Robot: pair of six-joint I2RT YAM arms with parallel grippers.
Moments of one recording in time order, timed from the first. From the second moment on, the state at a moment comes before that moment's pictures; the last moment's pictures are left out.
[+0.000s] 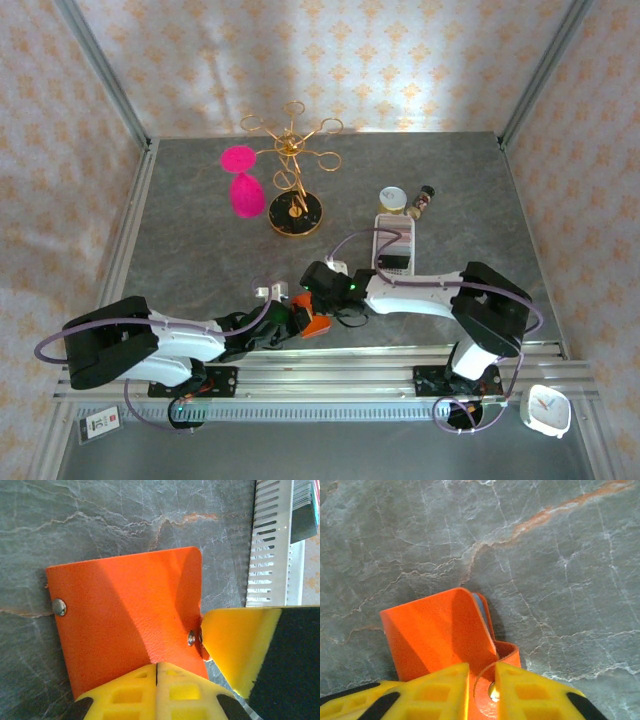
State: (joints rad) left arm -1.05 1.30 0.19 0.46 -0.15 -1.33; right arm 1.10 1.63 0.92 -0.43 0.11 1.07
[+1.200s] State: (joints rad) left arm -1.05 1.31 0.19 0.46 -0.15 -1.33; right arm 1.13 1.67 1.01 -0.57 0.15 1.04
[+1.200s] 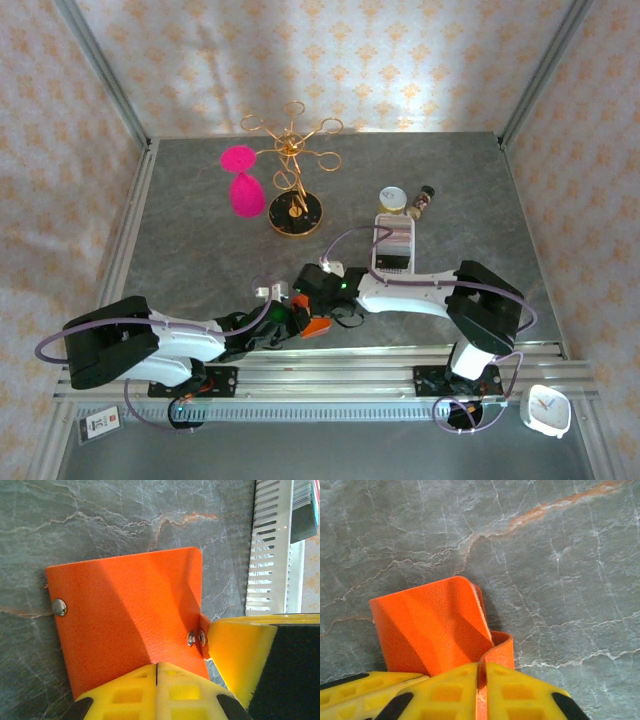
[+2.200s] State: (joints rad) left arm -1.05 1.31 0.19 0.47 -0.15 -1.33; right arm 1.13 1.70 1.03 -0.60 0.17 1.02
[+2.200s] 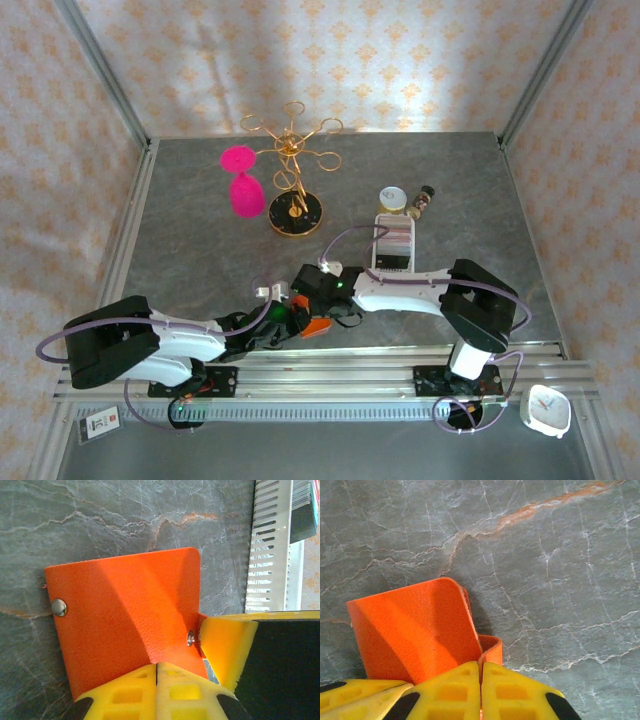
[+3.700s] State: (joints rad) left arm -1.05 1.31 0.18 0.49 -0.15 -1.33; right arm 1.13 1.72 1.01 -0.52 0.16 1.10
